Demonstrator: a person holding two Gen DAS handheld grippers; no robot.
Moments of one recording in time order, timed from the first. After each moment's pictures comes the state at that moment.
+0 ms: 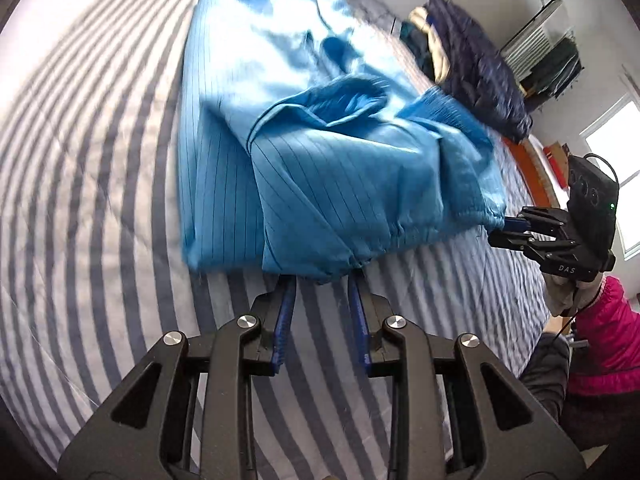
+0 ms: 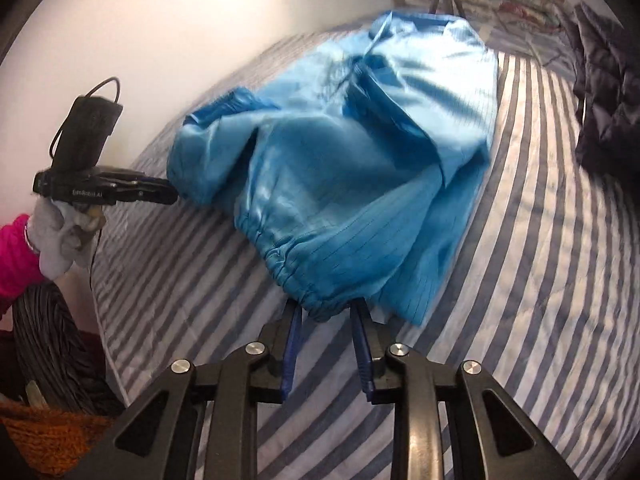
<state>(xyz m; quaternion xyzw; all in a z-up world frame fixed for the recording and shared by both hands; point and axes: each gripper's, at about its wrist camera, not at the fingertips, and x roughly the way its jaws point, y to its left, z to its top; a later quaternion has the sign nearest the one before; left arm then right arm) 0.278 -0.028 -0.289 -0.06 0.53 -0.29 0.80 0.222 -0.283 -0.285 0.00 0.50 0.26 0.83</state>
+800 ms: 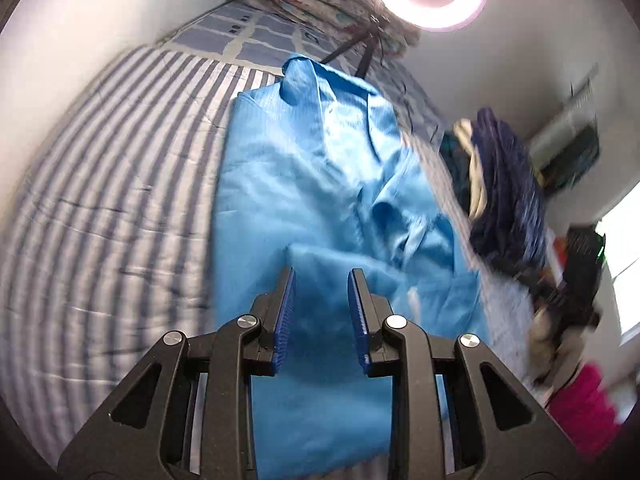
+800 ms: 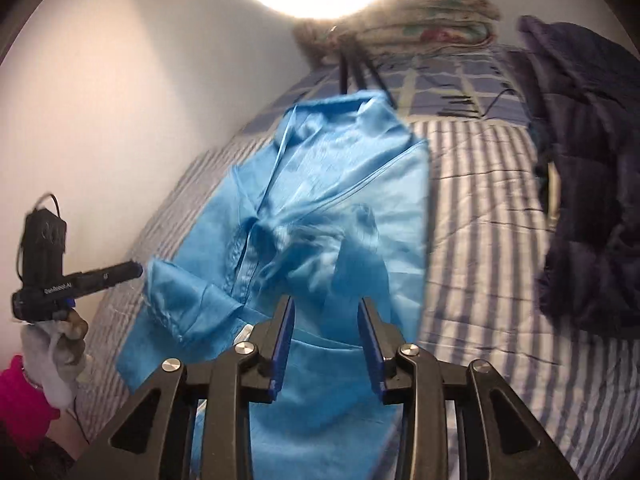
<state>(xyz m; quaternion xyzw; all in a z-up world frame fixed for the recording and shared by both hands) 0.400 -0.004 -0.255 -0.13 0.47 -0.23 0.84 0.365 -0.325 -0.244 0.11 0.43 0.16 0.88</state>
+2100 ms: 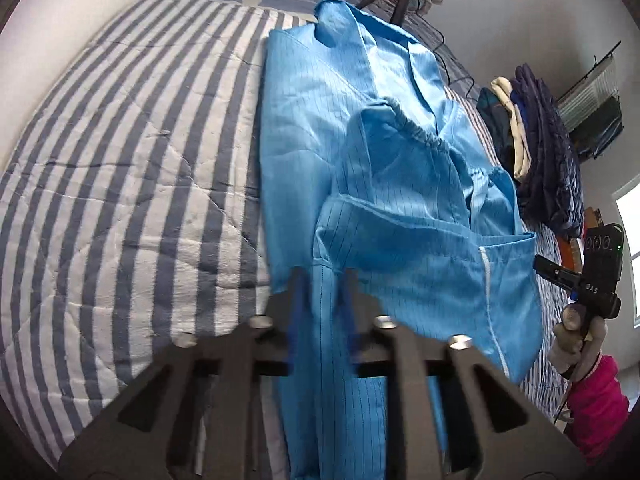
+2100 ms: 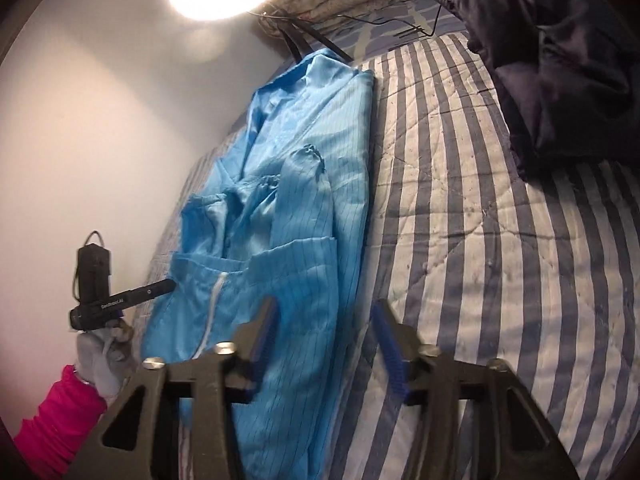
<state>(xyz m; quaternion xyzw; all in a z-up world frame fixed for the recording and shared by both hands) 0.417 -0.002 -0.304 -0.11 0.53 -0.21 0.82 0.341 -0.369 -0.301 0.24 0.47 0.17 0.83</state>
